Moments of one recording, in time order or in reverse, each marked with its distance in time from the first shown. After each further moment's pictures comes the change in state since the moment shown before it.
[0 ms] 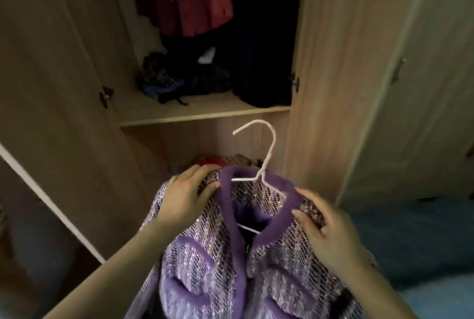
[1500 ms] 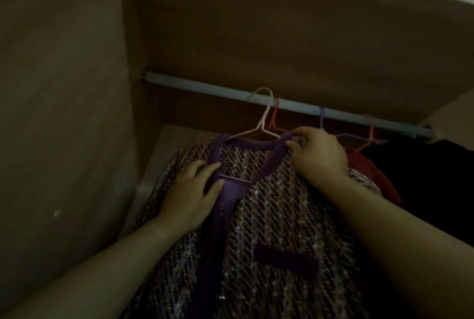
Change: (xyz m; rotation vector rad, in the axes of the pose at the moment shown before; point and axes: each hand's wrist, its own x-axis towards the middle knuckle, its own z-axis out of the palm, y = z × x) left_hand 0.905 -0.310 -0.392 0.134 0.814 0.307; right_hand 1.011 -0.473 -0.031 -0.296 0.897 -0.562
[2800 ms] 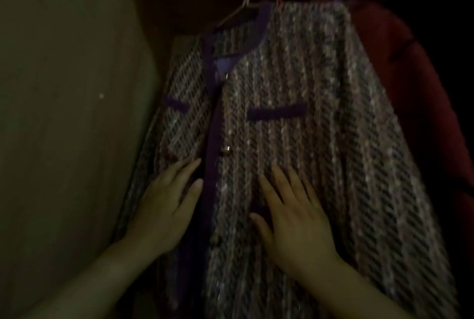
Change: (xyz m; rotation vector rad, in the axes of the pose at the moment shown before) left_hand -0.234 -0.036 -0.001 0.085 -0.134 -0.105; right_hand -0.315 0.030 0.066 -0.216 -0.417 -0.248
